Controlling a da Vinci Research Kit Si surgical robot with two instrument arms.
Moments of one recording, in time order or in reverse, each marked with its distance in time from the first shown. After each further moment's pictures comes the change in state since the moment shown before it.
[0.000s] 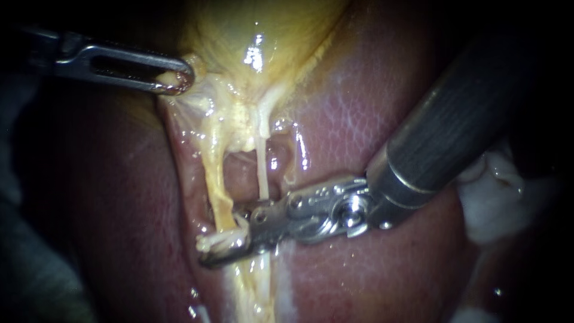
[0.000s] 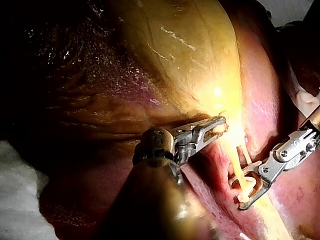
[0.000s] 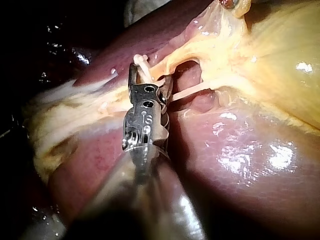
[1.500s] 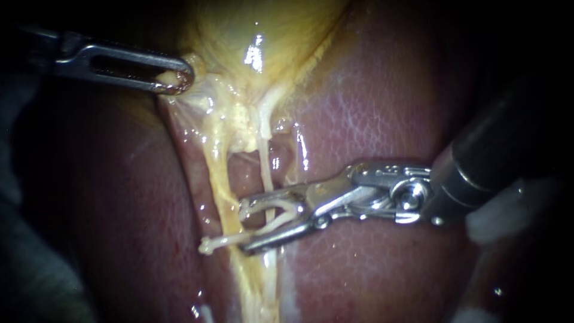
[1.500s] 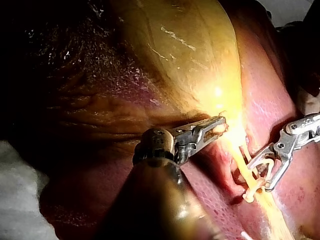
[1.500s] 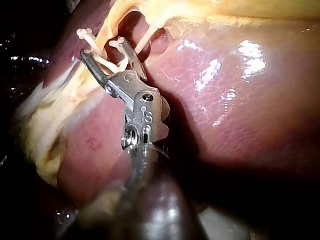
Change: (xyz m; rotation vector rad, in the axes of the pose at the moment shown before) right arm -0.004 0.004 -0.006 0.294 0.302 0.285; left arm 0.000 0.000 0.000 0.000 0.000 0.000
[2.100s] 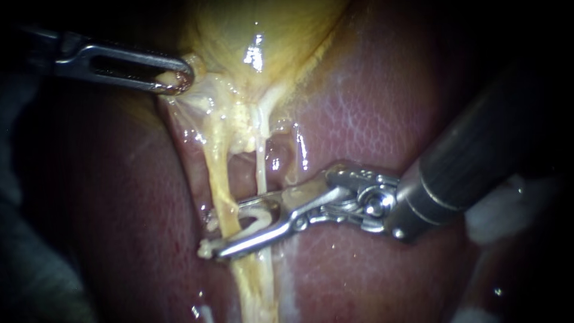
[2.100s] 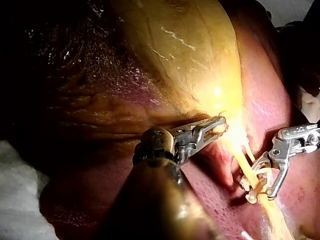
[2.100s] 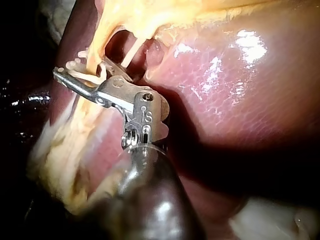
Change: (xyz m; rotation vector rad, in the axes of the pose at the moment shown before) right arm 0.001 0.000 0.004 0.187 0.136 0.111; left arm 0.000 0.000 0.000 0.000 0.000 0.000
